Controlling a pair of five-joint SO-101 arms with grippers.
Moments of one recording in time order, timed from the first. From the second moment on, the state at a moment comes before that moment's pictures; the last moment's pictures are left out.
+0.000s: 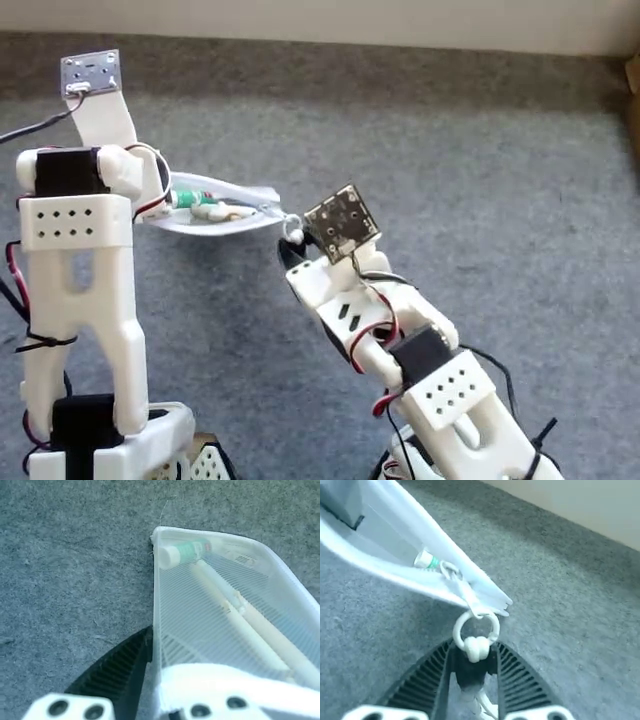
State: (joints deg) left arm -10.9 -13.8 -1.2 92.4 14.9; right arm -37.1 -58.5 59.1 35.3 7.5
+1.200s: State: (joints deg) left arm 22.4 -13.2 -9.2 84.8 -3.5; right arm -44.7 -88.6 59.7 69.1 8.8
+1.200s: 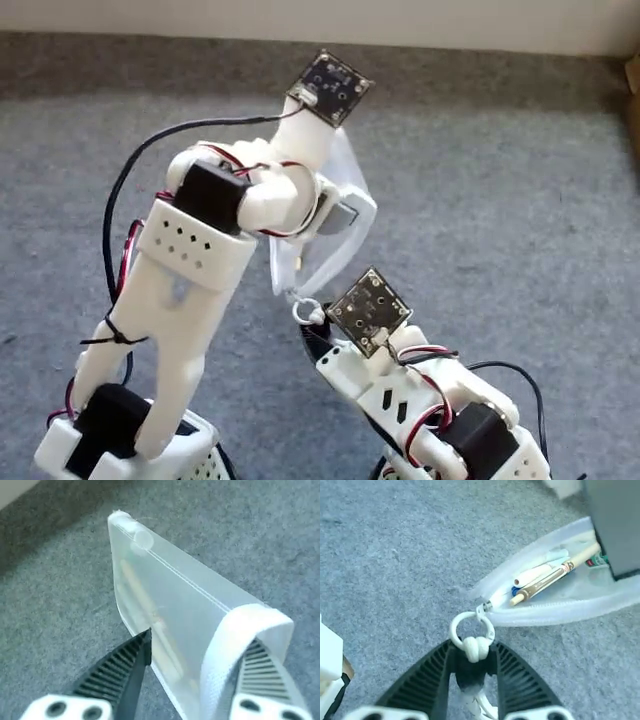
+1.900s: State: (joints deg) left arm 17.5 -13.3 -24.8 100.2 -14.0; right arm -33.9 -88.8 59.8 69.1 9.0
